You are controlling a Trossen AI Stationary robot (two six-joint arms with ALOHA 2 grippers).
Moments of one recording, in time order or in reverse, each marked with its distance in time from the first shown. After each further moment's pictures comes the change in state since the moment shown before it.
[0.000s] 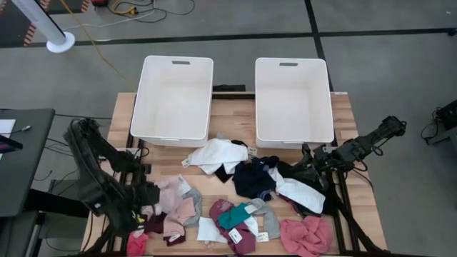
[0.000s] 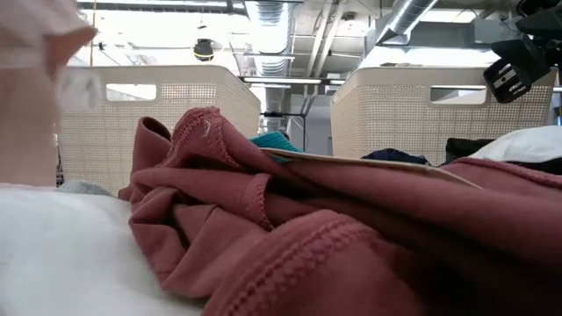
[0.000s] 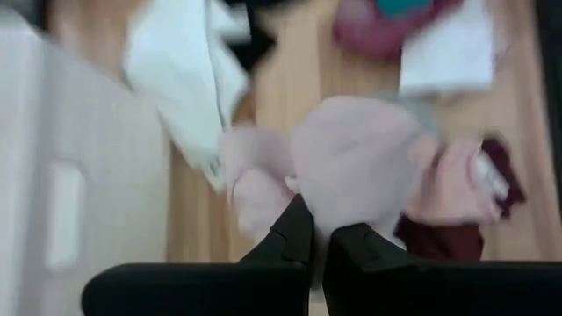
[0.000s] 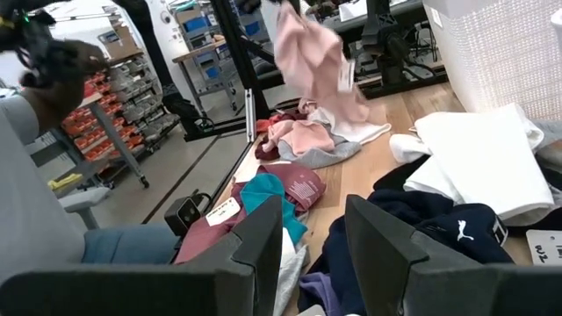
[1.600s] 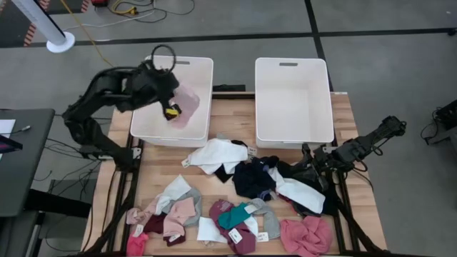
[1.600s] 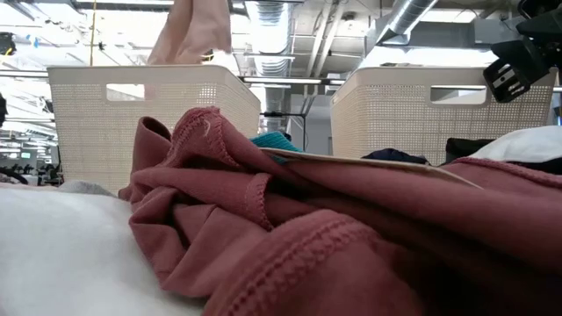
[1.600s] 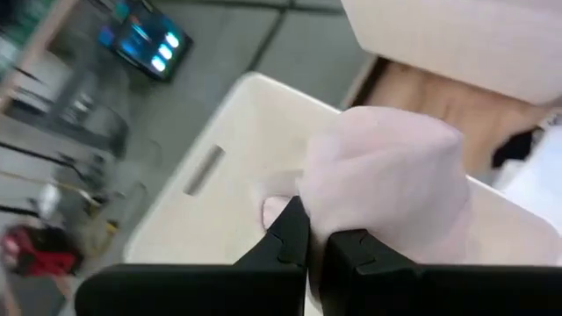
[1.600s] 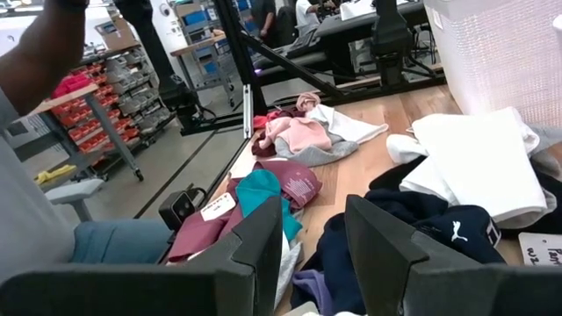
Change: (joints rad) left arm 1.112 0.067 0.561 0.009 -0.095 0.770; right arm 0.000 0.000 0.000 -0.013 0.000 -0.031
